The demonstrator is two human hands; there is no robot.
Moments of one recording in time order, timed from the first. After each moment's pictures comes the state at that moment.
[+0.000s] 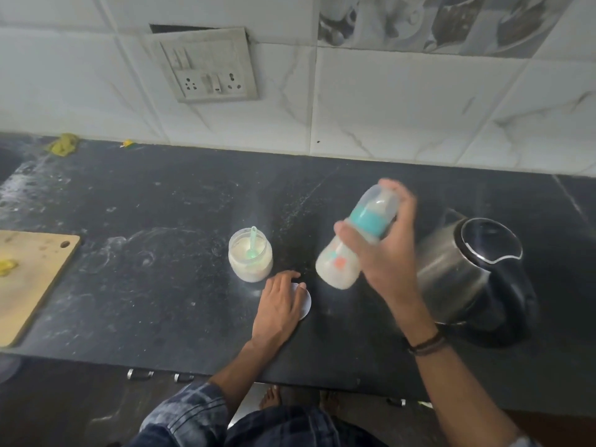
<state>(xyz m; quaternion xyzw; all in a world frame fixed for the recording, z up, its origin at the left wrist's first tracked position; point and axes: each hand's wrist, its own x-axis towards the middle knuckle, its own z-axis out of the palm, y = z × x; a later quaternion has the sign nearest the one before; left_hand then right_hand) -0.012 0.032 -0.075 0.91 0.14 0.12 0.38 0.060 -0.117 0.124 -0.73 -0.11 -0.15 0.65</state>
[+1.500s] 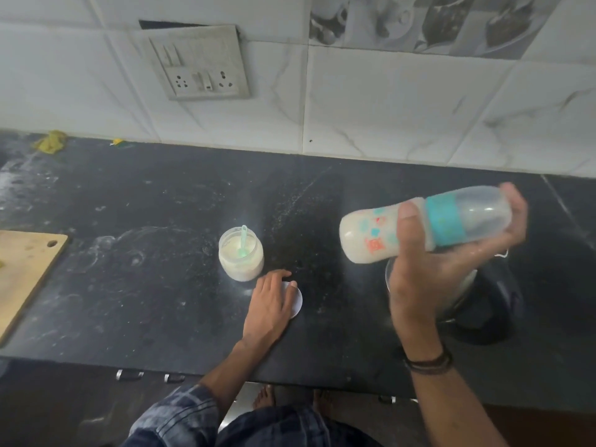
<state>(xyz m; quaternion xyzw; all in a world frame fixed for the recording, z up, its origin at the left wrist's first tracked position) -0.011 0.031 -0.076 0.91 0.13 0.12 0.37 0.050 -0.137 0.143 -0.67 -0.09 -0.36 0.65</state>
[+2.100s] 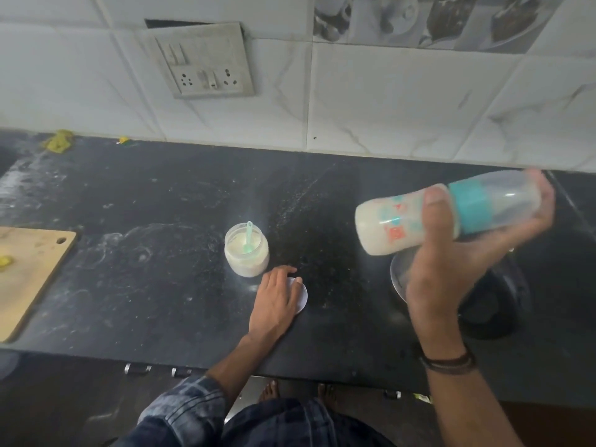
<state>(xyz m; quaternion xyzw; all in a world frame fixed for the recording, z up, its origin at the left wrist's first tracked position) -0.011 0.031 -0.075 0.92 0.12 0.13 0.36 0.051 -0.144 0.146 -0.64 -0.09 -0.36 0.68</state>
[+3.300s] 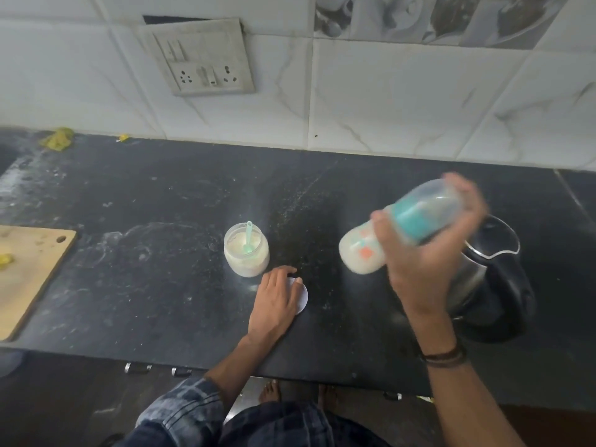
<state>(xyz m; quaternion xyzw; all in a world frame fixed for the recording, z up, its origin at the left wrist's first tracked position) -0.011 0.030 -0.075 0.92 0.12 0.13 0.35 0.065 -0.150 0.123 -0.74 -0.16 -0.28 0.59</state>
